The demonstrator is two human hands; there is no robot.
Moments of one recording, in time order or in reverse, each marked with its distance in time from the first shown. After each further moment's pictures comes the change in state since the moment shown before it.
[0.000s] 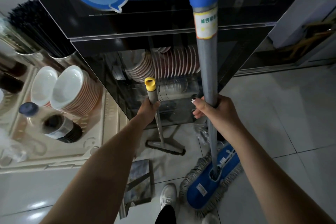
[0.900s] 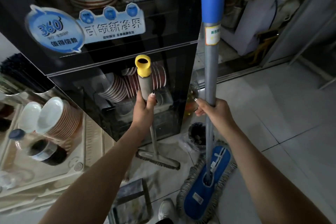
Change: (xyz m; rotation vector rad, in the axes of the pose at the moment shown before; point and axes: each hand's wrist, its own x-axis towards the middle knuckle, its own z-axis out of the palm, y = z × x) left_hand -0.151 0.126 0.036 -0.344 0.056 0.610; right_hand -0.052 0.028 -0.114 0.093 0.273 -0.031
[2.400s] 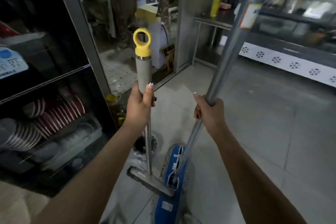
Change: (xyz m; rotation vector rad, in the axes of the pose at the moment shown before) left_hand -0.145 0.155 0.185 -0.106 -0.364 0.354; right_hand -0.199 -0.050 -0.203 0.178 0.687 -0.124
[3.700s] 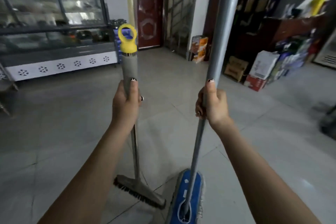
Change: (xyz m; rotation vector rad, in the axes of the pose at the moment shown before) left_hand -0.488 0.294 0.265 -0.547 -0.947 0.147; right_hand -0.546 -0.174 -0.434 -0.186 1.095 -0.202
